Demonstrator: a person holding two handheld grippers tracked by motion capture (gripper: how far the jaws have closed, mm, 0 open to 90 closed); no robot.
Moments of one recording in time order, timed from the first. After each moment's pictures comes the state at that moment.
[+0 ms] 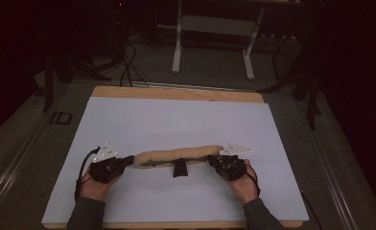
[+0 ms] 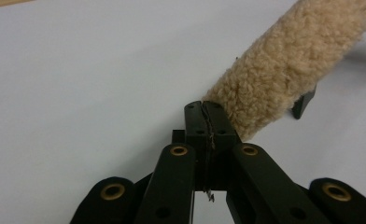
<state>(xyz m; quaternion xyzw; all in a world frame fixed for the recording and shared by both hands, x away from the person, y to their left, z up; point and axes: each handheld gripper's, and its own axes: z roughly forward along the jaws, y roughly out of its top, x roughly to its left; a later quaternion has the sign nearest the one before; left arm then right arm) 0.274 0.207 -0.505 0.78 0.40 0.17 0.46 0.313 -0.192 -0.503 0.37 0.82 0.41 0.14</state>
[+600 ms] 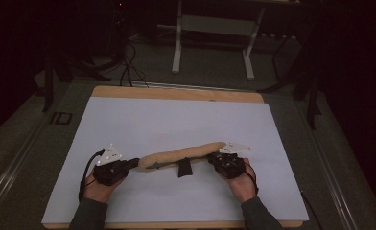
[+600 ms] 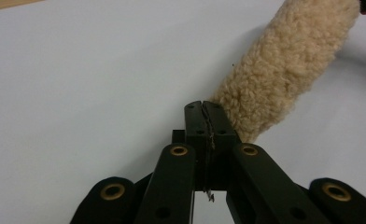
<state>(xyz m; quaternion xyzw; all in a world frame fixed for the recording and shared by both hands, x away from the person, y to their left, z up) 0.268 0.195 -0.504 0.79 0.37 0.16 0.46 0.316 -0.189 -0.501 0.38 0.81 0.42 0.15</state>
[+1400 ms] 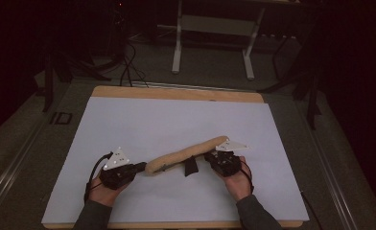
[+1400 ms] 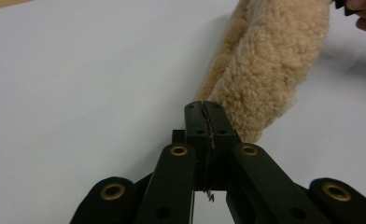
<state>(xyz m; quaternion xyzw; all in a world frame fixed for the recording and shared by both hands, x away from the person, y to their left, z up) 0.262 0.176 -0.504 0.80 0.34 0.15 0.47 0.320 -0.177 -0.500 0.39 0.81 0.42 0.15</state>
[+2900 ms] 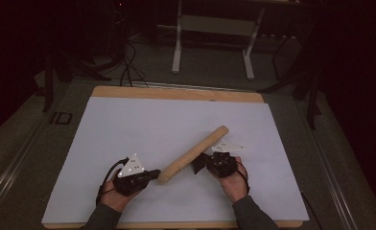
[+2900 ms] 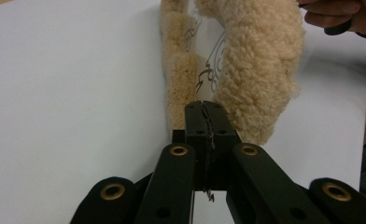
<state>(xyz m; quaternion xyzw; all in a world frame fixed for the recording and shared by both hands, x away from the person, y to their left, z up) 0.251 0.139 -0.505 0.82 0.29 0.13 0.47 0.315 -0.165 -0.497 0.38 0.80 0.44 0.14</state>
